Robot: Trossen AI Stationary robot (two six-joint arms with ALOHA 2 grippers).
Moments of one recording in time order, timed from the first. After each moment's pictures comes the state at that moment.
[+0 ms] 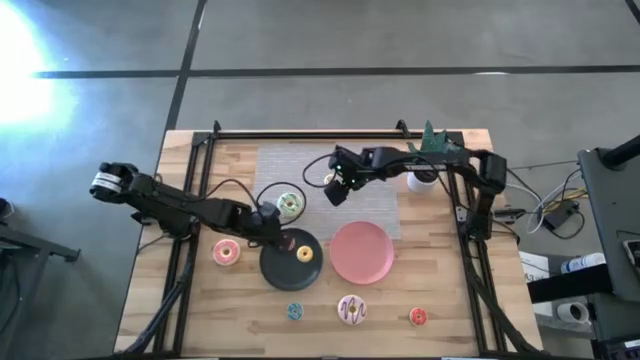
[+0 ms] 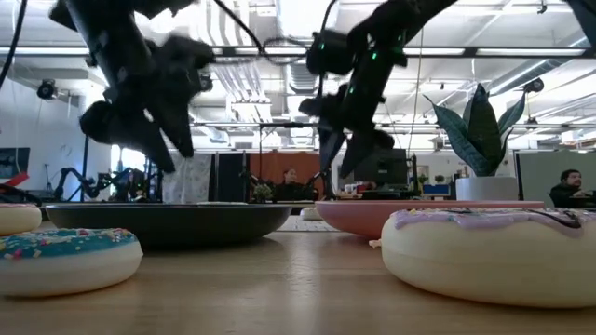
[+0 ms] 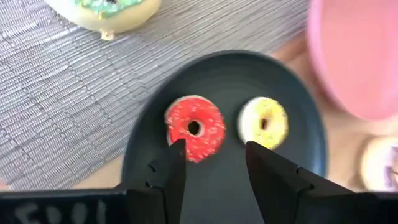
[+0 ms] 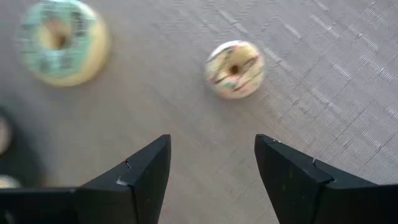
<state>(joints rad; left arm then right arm) -0.20 1.32 0.78 -0.46 -0.17 -1.23 -0.28 1.86 1.37 -0.63 0.07 0.58</state>
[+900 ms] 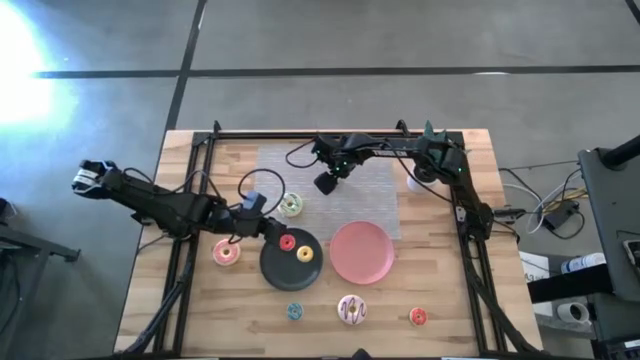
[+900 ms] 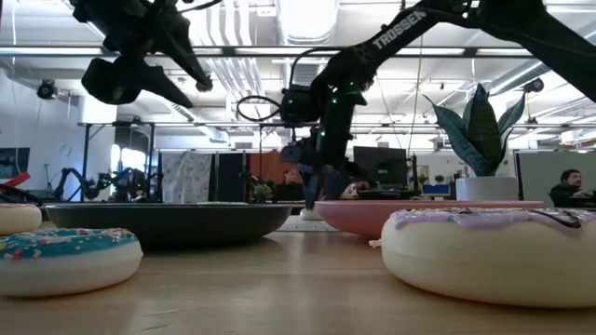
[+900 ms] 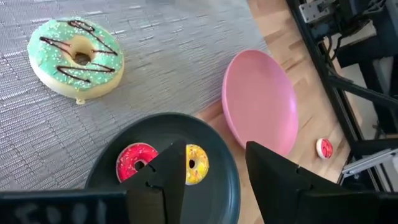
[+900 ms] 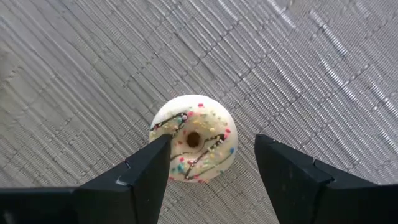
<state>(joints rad) -0.26 1.09 0.78 -0.42 -0.37 -1.28 -0.41 2.21 1.72 -0.82 0.00 0.38</state>
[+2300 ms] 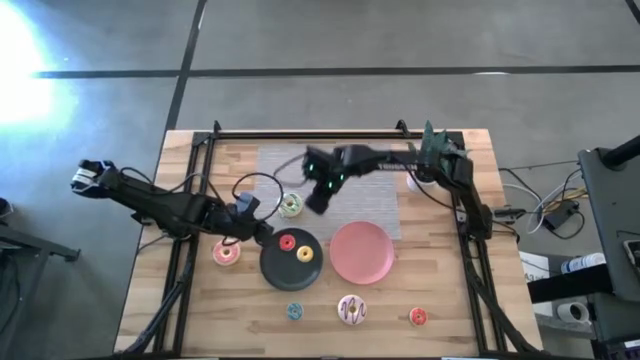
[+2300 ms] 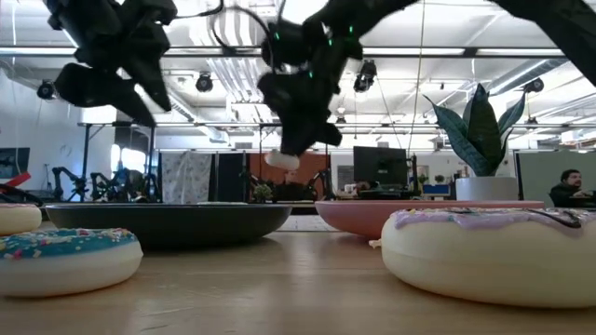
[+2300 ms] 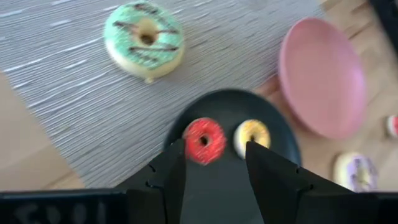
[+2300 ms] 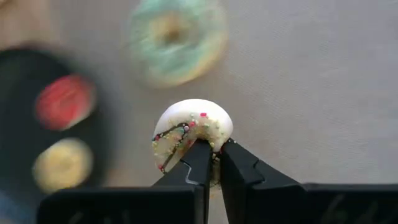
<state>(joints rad) -0.27 1.06 0.78 -0.66 -0.36 -1.27 -0.22 2.11 1.78 -0.83 -0.14 0.34</state>
